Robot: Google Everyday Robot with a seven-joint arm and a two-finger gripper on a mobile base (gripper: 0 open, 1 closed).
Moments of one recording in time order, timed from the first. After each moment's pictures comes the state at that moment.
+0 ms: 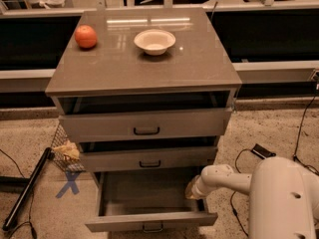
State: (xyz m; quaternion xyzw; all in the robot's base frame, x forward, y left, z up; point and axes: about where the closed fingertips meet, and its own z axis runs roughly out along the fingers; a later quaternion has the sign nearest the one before) arm 0.564 -0.152 0.210 -0.70 0.69 0.08 0.17
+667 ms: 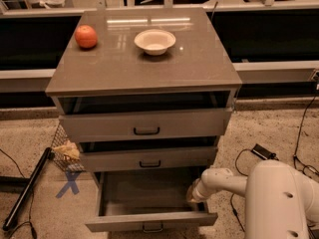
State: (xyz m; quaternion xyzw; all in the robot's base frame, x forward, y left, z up) arm 0.559 -0.159 0.183 -0.69 0.70 0.09 0.16
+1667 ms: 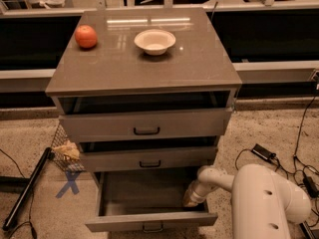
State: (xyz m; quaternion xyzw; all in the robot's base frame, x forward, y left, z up) arm 0.547 -0.146 0.145 -0.69 0.69 0.16 0.11
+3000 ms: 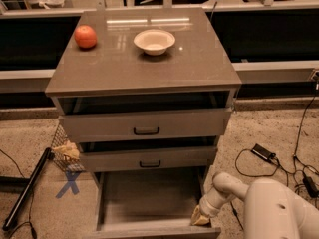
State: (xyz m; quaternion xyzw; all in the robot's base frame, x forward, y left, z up) arm 0.452 -0.174 0.150 -0.65 0.69 0.32 0.05
